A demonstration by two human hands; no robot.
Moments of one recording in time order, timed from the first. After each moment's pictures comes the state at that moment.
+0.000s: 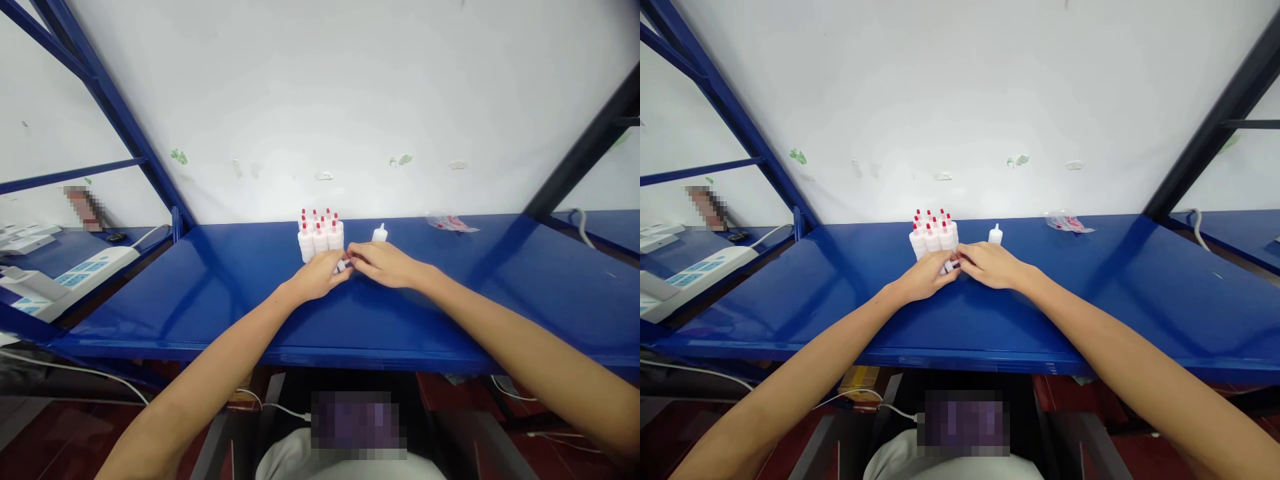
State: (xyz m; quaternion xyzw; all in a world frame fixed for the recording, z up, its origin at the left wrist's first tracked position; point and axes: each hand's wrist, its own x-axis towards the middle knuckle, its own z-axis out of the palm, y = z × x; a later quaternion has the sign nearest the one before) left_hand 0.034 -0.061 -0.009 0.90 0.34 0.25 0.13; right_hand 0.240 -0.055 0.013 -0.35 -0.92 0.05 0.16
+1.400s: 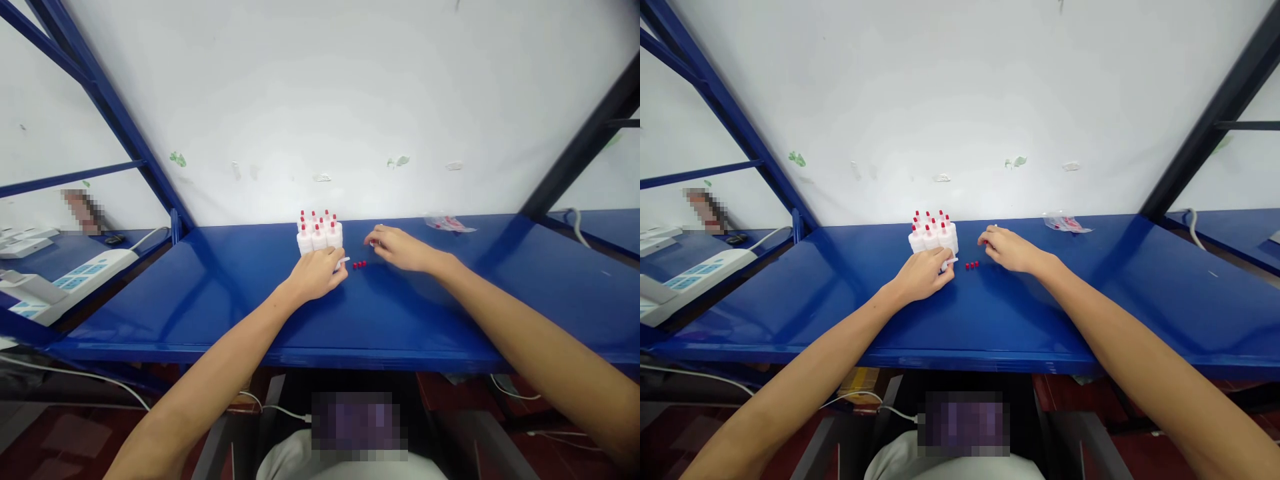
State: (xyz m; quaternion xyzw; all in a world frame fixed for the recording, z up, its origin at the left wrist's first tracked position) left_hand 0.036 -0.070 0.001 0.89 0.42 0.17 -0.08; right_hand 0.280 -0.019 0.008 -0.41 -0.90 0.00 0.16
